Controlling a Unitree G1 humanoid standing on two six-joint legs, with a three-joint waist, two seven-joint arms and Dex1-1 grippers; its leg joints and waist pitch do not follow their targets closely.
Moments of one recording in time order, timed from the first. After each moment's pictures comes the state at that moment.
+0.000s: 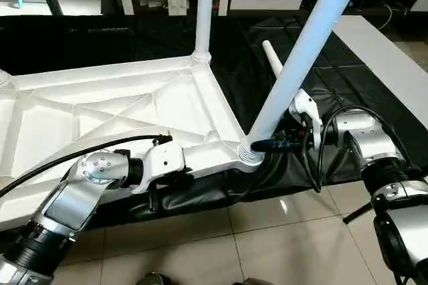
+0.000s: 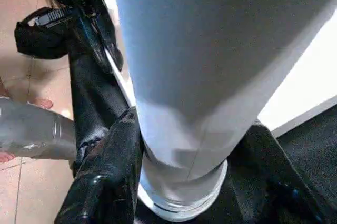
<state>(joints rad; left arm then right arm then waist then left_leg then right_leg) -0.34 0.62 -0.33 0.03 0.02 0.22 -1.04 -0.83 -0.42 0.13 0.99 0.12 -0.12 1.47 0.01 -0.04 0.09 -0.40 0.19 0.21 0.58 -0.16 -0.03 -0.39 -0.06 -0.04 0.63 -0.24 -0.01</state>
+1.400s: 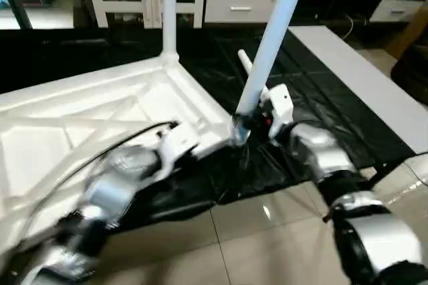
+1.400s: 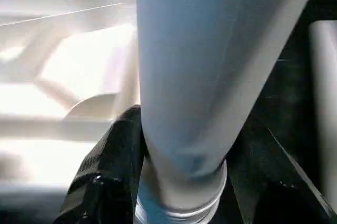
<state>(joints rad) -0.48 0.29 -0.31 0.15 0.16 0.65 -0.65 -0.78 -0.12 0.02 1.01 0.11 -0.04 0.45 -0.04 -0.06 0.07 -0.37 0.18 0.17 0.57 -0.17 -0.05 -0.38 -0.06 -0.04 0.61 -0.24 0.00</state>
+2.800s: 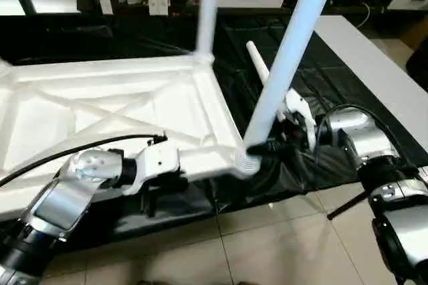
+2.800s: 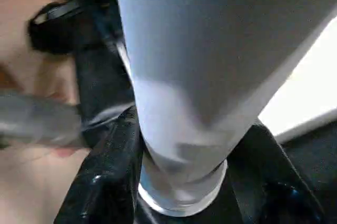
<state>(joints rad) -0.33 0.69 -0.33 0.00 -0.01 0.26 -1.12 -0.82 -0.42 0.21 0.90 0.12 0.02 1.55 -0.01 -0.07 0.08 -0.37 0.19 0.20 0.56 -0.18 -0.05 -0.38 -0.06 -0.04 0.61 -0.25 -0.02</state>
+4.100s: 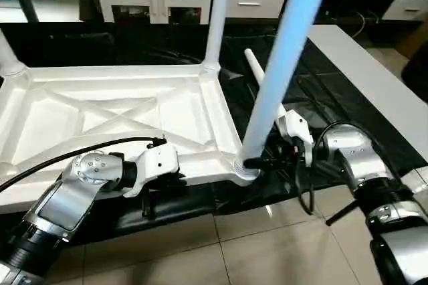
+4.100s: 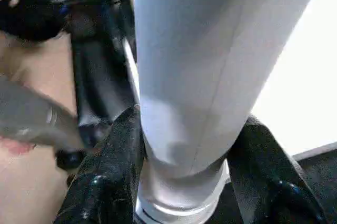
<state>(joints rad) -0.33 0.64 -0.32 0.04 0.01 0.29 -1.04 -0.68 -0.35 0.14 0.88 0.15 -0.20 1.34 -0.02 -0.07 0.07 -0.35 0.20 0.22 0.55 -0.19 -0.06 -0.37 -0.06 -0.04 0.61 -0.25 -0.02</state>
